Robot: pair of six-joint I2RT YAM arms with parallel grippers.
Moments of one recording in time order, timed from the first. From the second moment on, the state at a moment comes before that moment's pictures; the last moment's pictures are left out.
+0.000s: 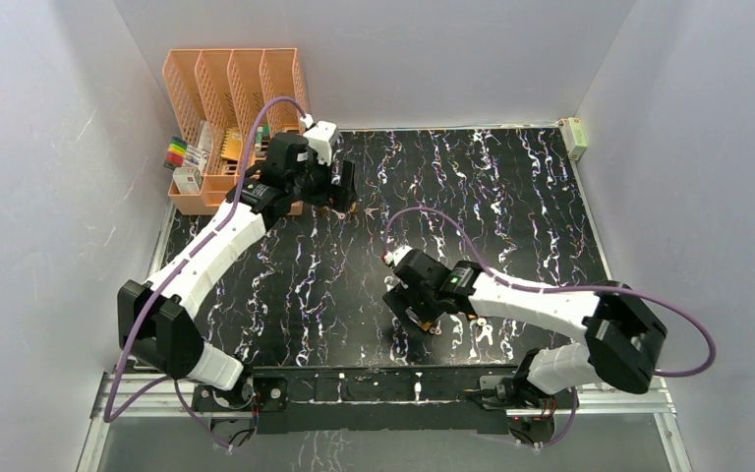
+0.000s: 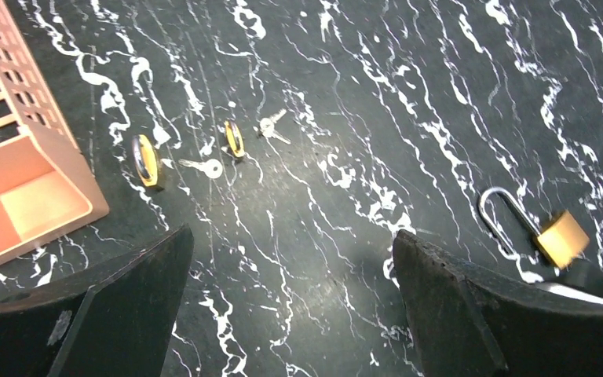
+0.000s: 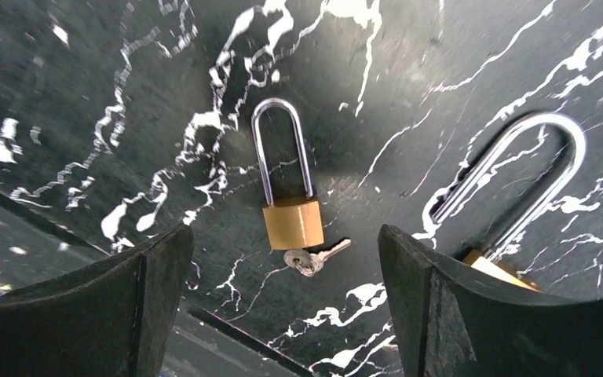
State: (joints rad) left arm -0.46 1.48 1.34 -0.45 0.11 -0.11; right arm 1.01 1.31 0.82 -0.58 0.11 0.25
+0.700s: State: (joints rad) left arm -0.45 1.33 1.28 -0.48 0.30 -0.06; right arm 1.04 1.39 0.73 -0.54 0.08 0.36
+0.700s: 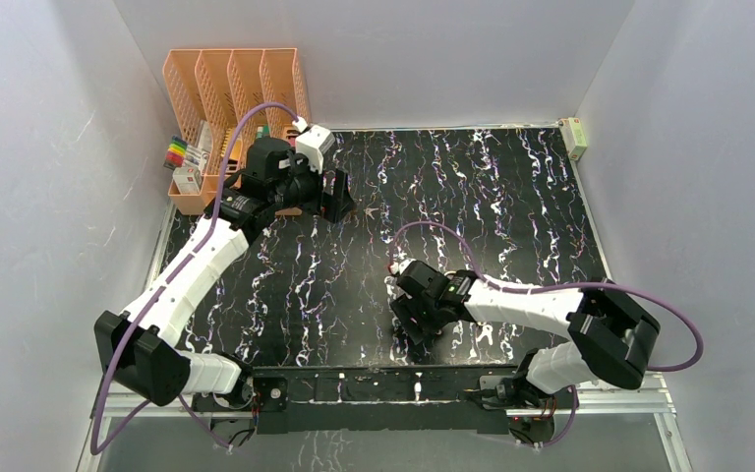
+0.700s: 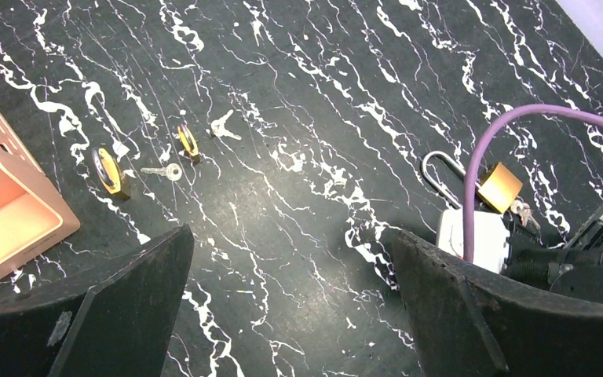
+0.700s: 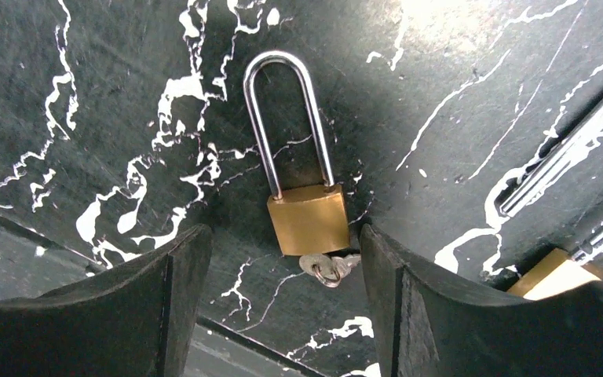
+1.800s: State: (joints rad) left arm -0.39 1.33 1.35 -0.50 1.14 -0.02; right arm 0.86 1.18 0.74 -0.33 -0.29 0.33
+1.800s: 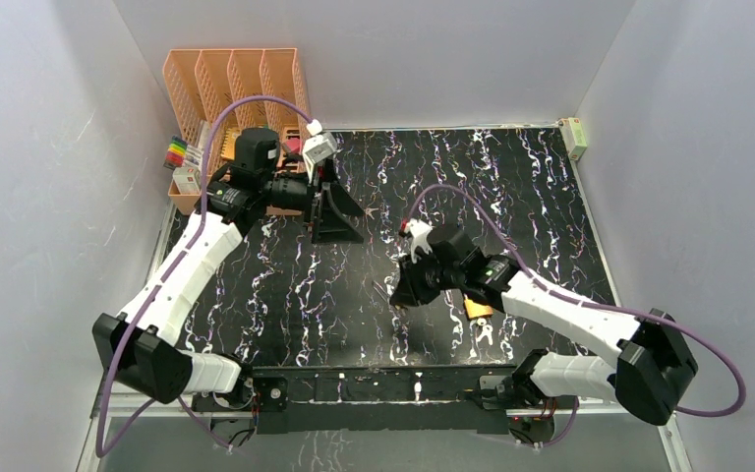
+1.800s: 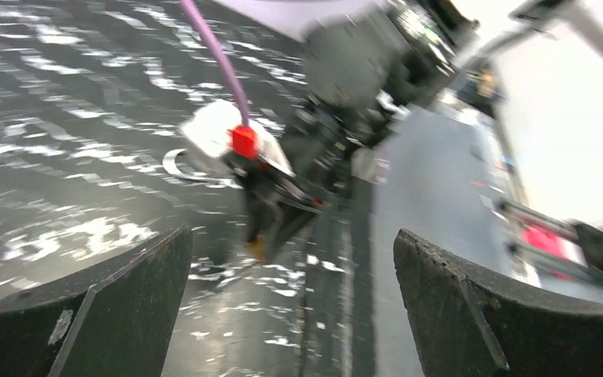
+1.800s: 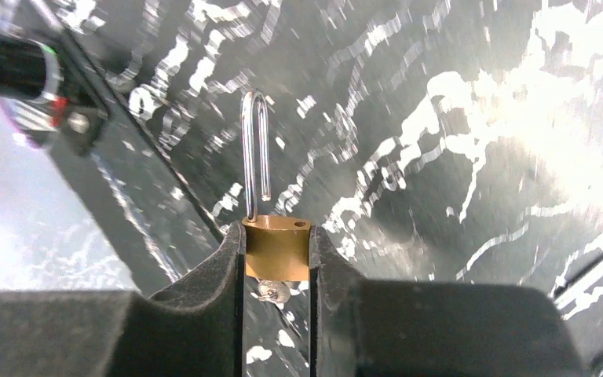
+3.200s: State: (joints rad) left arm -0.39 1.41 1.33 -0.60 1.34 0.07; right arm 0.70 1.20 1.15 -0.38 -0.71 0.21
